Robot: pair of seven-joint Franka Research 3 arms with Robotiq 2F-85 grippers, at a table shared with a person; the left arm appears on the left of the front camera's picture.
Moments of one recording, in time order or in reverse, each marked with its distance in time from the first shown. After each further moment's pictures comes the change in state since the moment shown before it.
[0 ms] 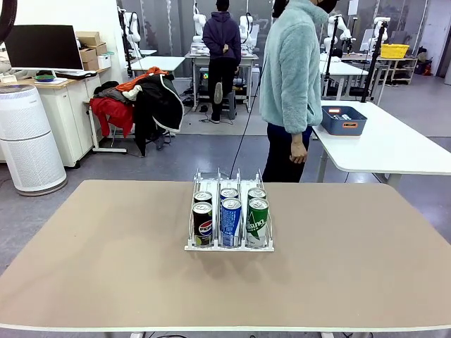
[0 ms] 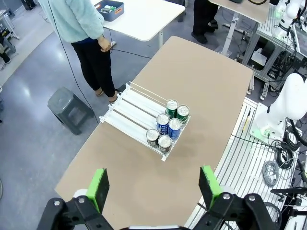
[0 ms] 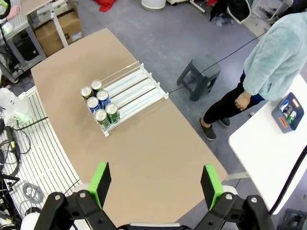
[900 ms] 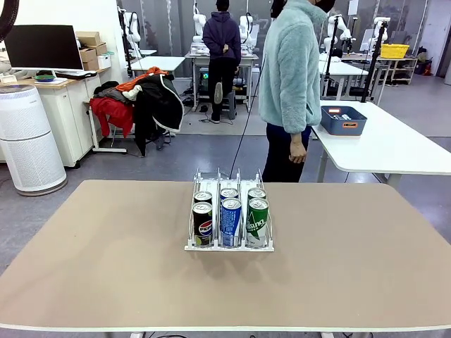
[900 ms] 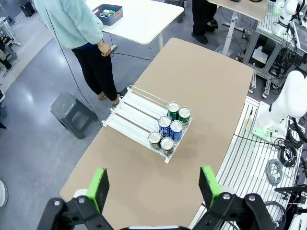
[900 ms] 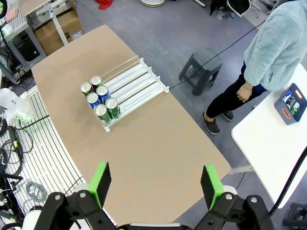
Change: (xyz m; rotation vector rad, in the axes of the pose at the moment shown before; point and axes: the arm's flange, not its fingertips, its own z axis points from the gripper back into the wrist) left arm 0.006 -0.004 0.001 0.008 -0.006 -0.031; right arm -0.013 -0.011 0.000 0.010 0.014 -0.031
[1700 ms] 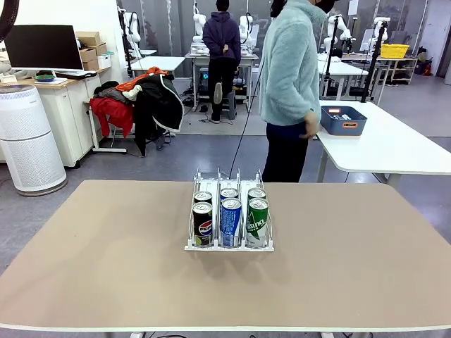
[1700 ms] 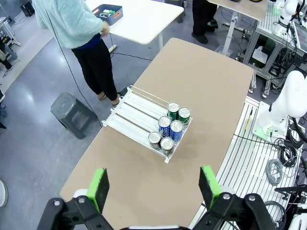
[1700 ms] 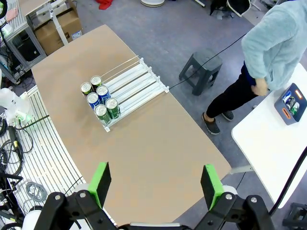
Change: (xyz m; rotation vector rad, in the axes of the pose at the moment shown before) left arm 0.000 0.000 0.000 0.000 0.000 0.000; right arm 0.000 0.000 0.000 0.000 0.000 0.000
